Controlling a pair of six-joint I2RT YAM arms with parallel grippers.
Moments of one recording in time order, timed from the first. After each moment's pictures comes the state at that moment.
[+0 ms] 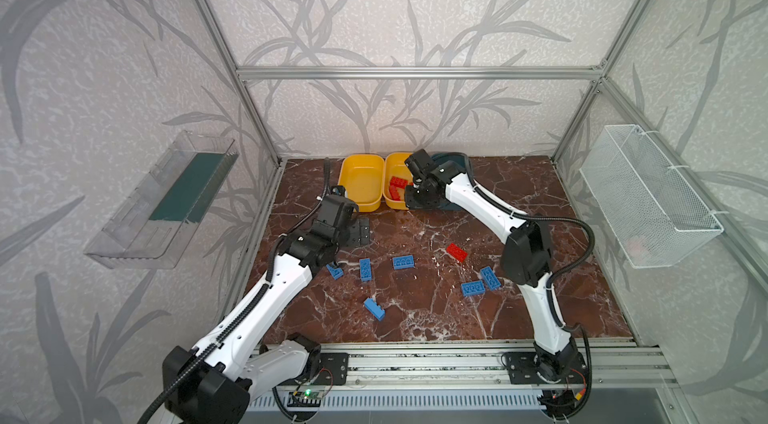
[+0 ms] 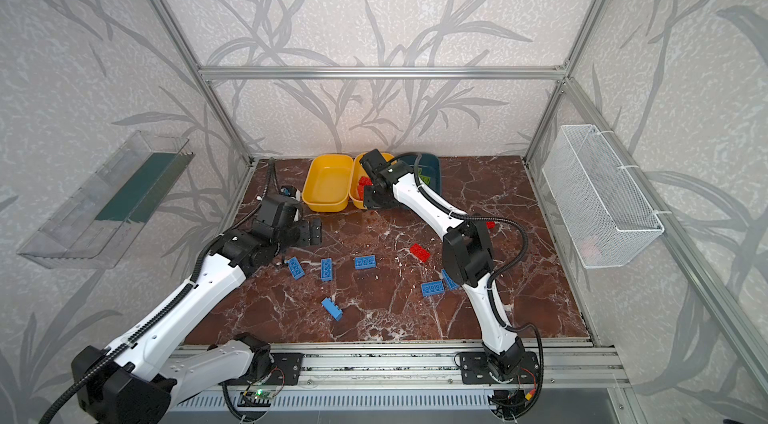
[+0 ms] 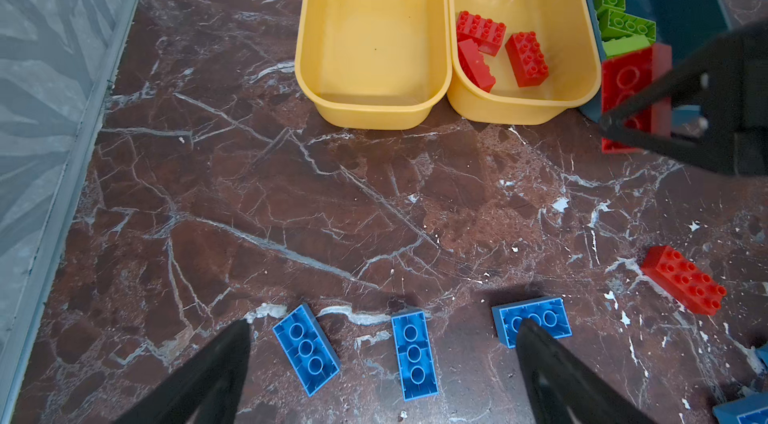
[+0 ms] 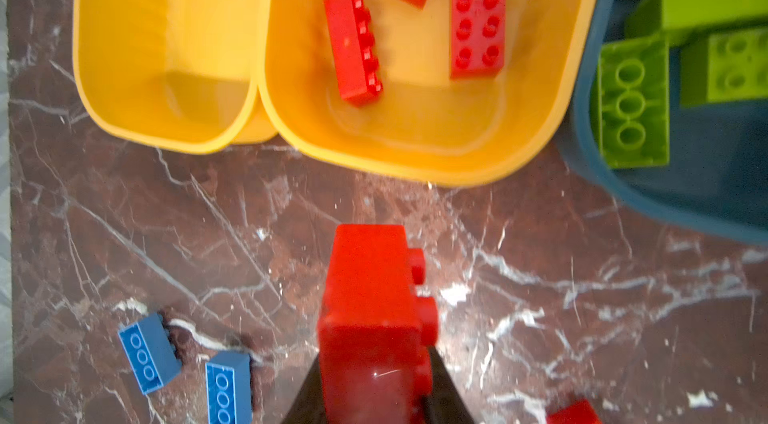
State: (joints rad) left arm -0.42 1.09 1.00 -0.72 -0.27 -0.36; right arm 0.63 2.30 2.24 -1.00 -0.05 0.55
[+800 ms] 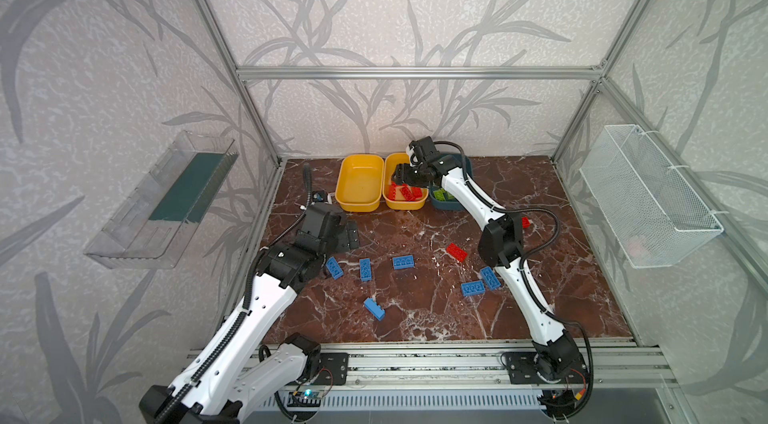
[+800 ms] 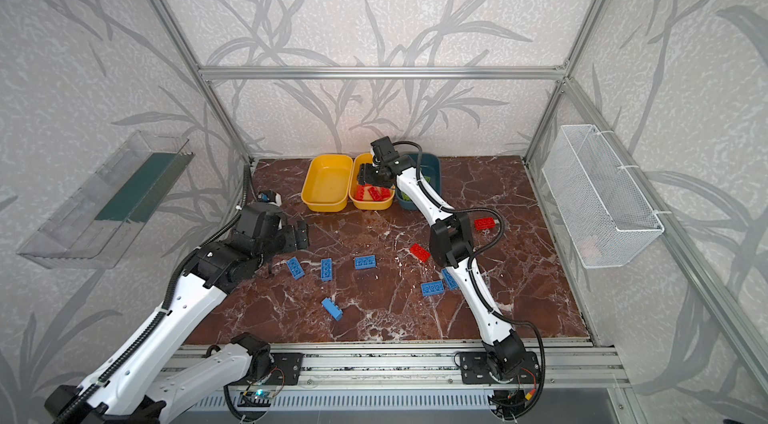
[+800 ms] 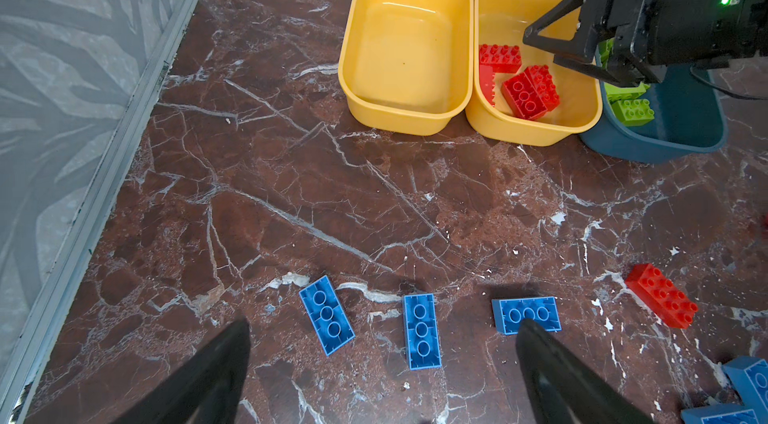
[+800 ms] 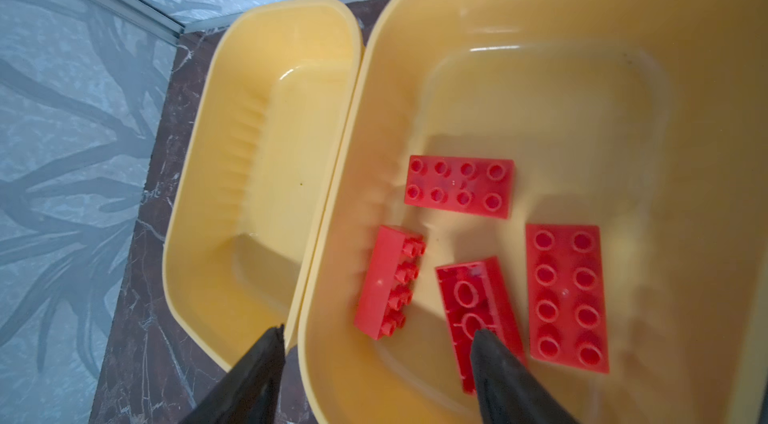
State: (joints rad) left arm -0.41 0.96 1.01 -0.83 -0.31 -0.45; right arm 0.53 2.65 2.65 -0.79 -0.25 0.50
